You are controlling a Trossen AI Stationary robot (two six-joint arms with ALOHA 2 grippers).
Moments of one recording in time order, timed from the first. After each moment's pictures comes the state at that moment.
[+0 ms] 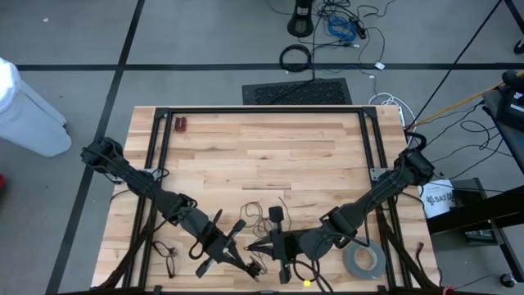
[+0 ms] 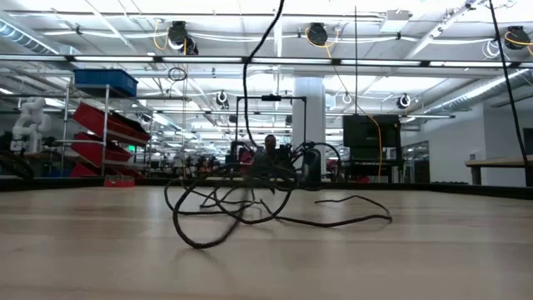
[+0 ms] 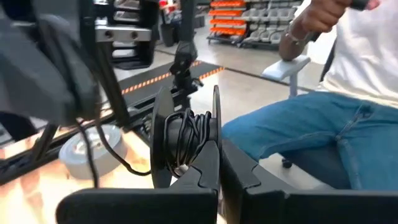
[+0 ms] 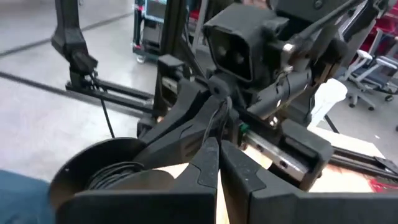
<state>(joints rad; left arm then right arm) -0.57 1.50 0.95 0.40 0.15 0.16 0.60 1.77 1.49 0.03 0.49 -0.07</state>
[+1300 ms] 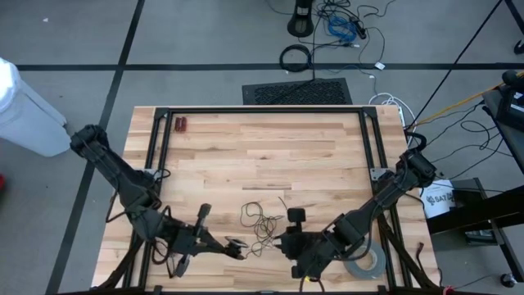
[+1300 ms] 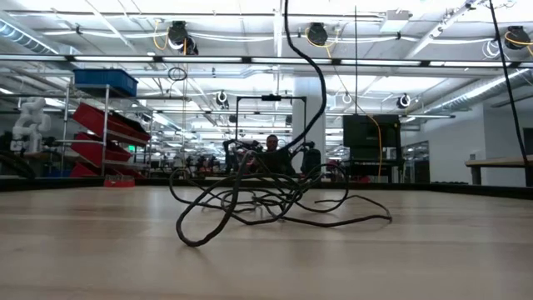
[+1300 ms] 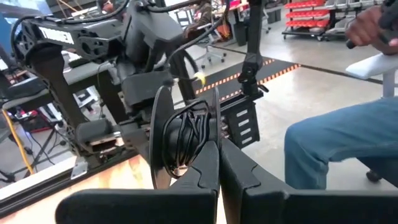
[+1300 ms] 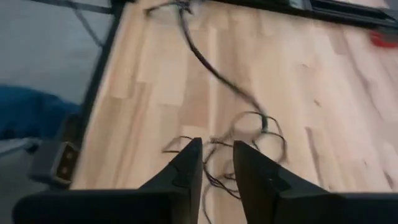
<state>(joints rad) -0.79 1.24 0.95 0.18 -0.41 0.23 0.66 1.77 1.51 -0.58 0.57 0.39</state>
